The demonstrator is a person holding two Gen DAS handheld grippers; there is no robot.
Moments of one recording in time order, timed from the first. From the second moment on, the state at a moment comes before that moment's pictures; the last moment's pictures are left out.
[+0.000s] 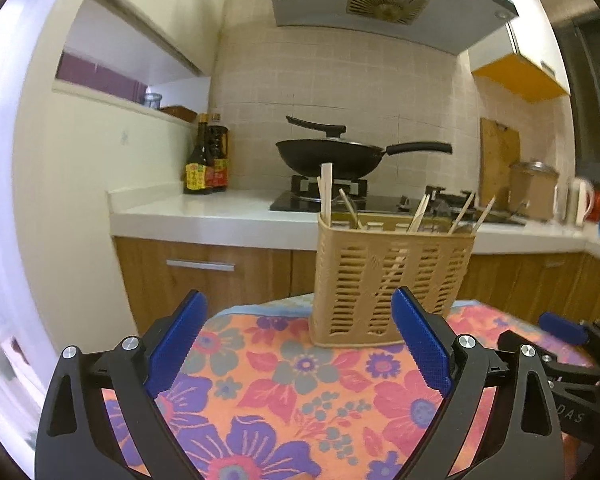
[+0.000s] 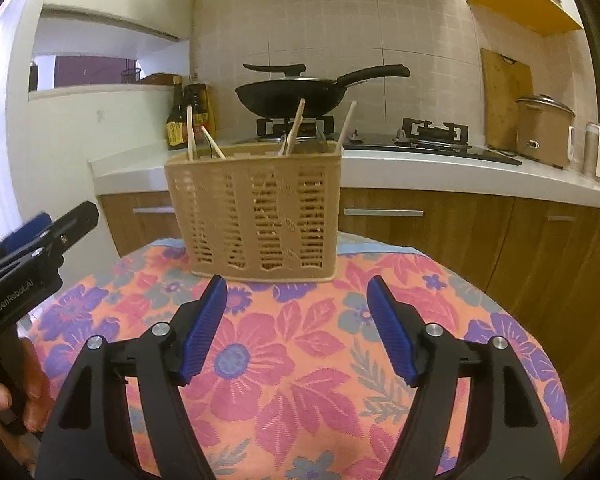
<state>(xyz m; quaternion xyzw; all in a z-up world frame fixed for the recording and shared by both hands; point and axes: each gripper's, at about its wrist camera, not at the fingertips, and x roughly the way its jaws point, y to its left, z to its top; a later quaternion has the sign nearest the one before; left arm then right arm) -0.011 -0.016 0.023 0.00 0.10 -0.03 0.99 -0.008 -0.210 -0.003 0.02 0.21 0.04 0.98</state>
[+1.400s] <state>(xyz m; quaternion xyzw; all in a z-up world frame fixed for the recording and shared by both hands) -0.003 -0.027 0.014 0.04 0.13 0.01 0.99 -0.002 -0.211 -0.010 0.02 0.23 0.05 0.97</state>
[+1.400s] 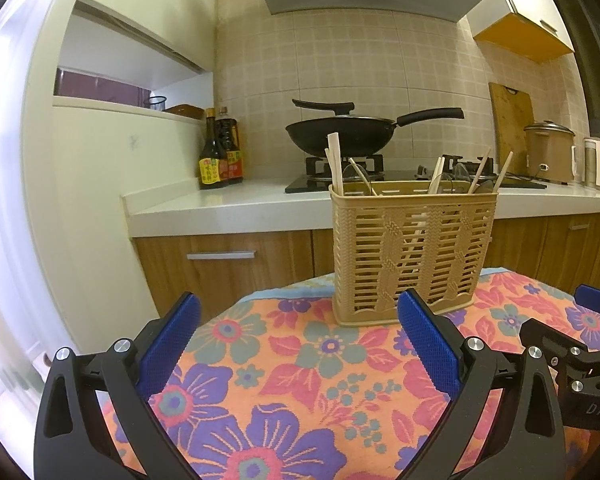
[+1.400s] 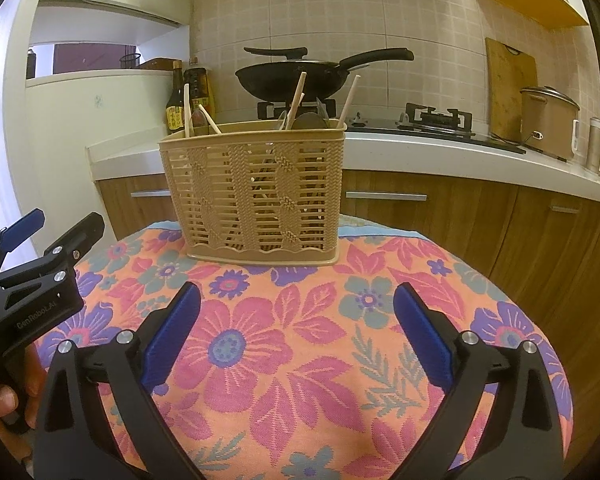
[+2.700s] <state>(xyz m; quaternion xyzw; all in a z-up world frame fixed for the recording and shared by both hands) -0.003 -0.027 0.013 0.05 0.14 0.01 0.99 -0.004 -0.207 -0.011 0.02 0.23 0.05 0.97</state>
